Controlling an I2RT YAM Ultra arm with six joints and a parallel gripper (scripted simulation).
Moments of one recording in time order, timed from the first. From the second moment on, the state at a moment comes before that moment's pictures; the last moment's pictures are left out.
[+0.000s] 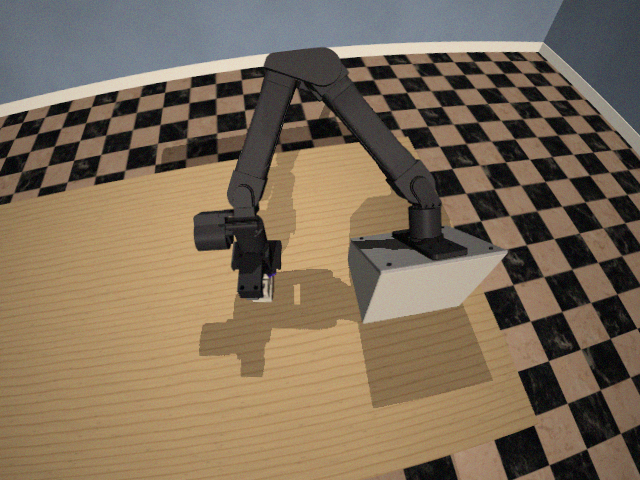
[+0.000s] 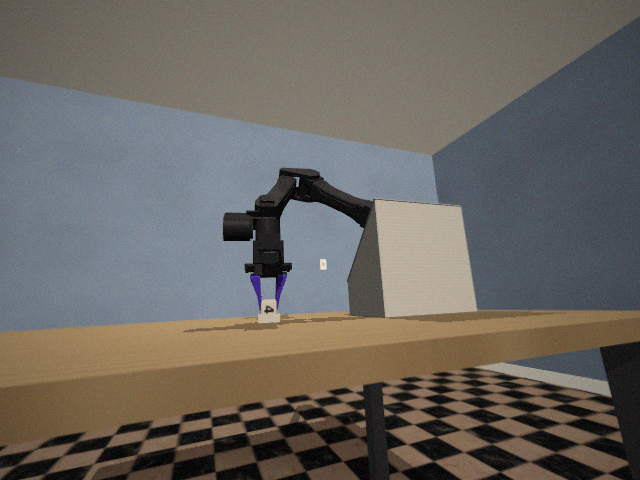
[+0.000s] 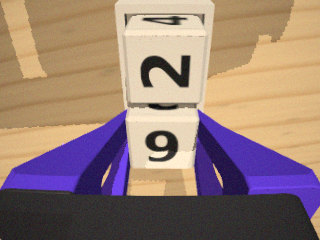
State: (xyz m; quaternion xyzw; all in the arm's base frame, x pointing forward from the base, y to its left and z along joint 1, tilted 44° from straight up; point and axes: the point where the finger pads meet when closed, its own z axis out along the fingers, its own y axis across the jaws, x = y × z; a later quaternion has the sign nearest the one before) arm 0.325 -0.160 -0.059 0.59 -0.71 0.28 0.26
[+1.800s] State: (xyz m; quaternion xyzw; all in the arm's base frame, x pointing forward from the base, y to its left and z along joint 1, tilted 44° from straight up) arm 0.326 -0.163 -0.062 0.59 -0.71 0.28 0.26
